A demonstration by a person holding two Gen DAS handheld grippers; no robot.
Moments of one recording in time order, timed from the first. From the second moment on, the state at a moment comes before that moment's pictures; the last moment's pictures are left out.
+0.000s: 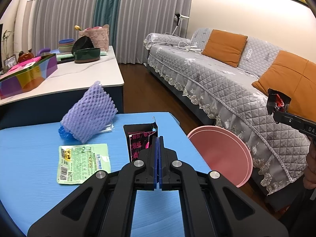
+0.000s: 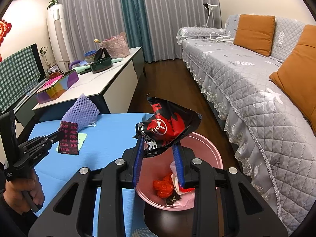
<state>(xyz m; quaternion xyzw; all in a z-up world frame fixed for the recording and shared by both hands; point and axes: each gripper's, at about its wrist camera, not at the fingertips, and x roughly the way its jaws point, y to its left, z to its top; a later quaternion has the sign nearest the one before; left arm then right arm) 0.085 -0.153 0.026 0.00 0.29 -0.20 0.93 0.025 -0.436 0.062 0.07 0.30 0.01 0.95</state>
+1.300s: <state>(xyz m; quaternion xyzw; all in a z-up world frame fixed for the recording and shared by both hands) 0.112 -0.272 0.022 0.03 0.30 -0.30 0.91 0.055 -0.470 0.043 0.08 0.32 -0.03 0.94</state>
